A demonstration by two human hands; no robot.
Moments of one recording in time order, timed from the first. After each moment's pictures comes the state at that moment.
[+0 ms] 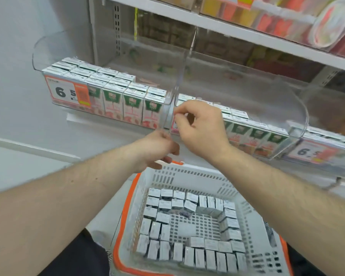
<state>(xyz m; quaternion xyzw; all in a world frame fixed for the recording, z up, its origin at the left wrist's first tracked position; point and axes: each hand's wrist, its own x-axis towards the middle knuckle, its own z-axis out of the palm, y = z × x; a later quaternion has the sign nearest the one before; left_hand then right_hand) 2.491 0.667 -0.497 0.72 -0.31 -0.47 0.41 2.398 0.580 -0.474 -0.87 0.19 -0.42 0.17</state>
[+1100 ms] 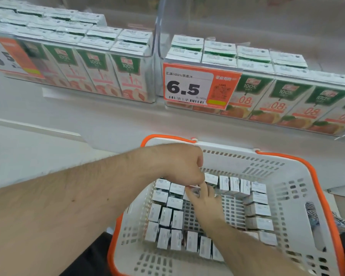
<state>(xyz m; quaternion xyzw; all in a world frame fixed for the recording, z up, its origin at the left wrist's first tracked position) 2.461 0.593 -0.568 0.71 -0.56 -0.42 -0.02 2.301 0.563 -0.823 -0.92 0.34 0.19 0.05</state>
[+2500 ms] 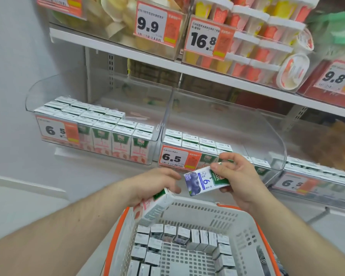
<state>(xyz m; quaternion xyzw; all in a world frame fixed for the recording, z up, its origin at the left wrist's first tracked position) 2.496 0.637 -0.513 0.64 -0.40 -0.54 0.38 2.303 0.527 -0.473 -0.62 0.41 -0.32 0.59</state>
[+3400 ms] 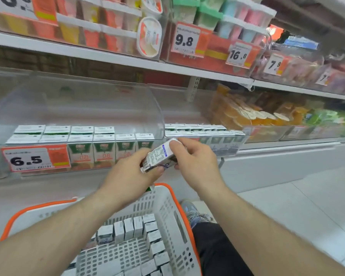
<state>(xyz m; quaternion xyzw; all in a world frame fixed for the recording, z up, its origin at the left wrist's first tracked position) 2.300 0.550 -0.489 0.64 -0.62 -0.23 0.39 2.147 0.513 -0.449 -0.69 0.52 -0.39 0.30</state>
